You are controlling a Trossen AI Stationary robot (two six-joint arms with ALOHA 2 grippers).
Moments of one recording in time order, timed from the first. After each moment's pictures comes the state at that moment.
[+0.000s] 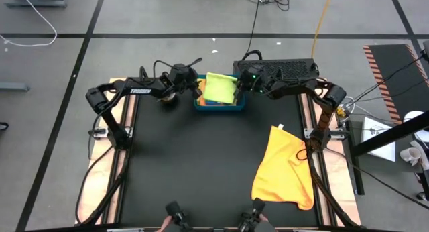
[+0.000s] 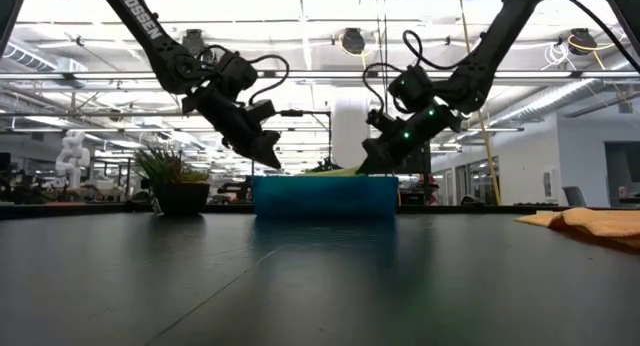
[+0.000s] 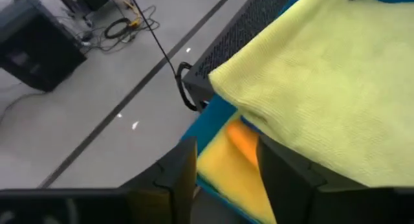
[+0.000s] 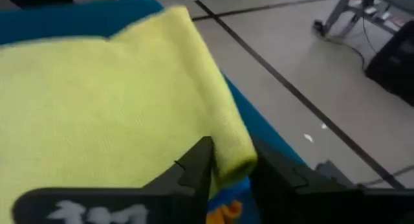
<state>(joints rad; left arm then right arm) 0.69 1.73 0.92 0.25 -0.08 0.24 -0.71 1.83 0.90 0.42 -0.06 -0.19</state>
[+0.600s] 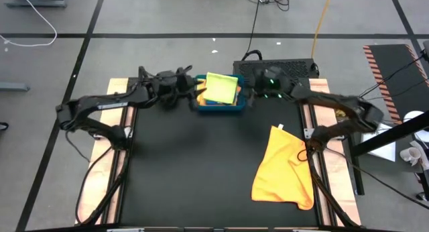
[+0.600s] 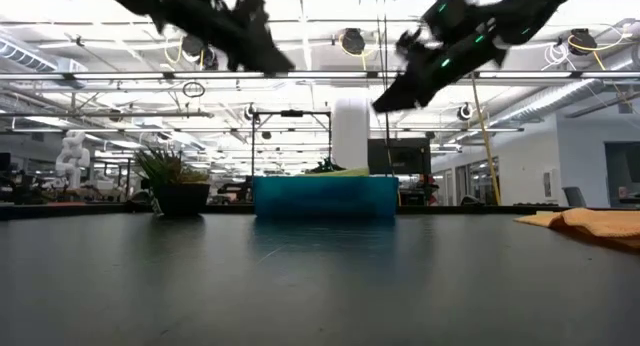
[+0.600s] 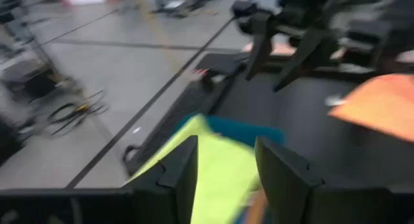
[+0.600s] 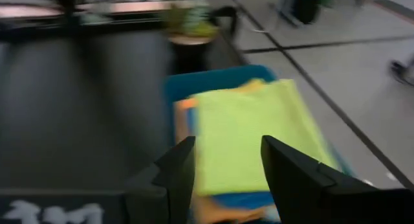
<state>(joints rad) 0.43 1.32 0.93 0.10 -0.03 0.15 -0.61 1.35 0.81 0.10 -0.24 -0.18</state>
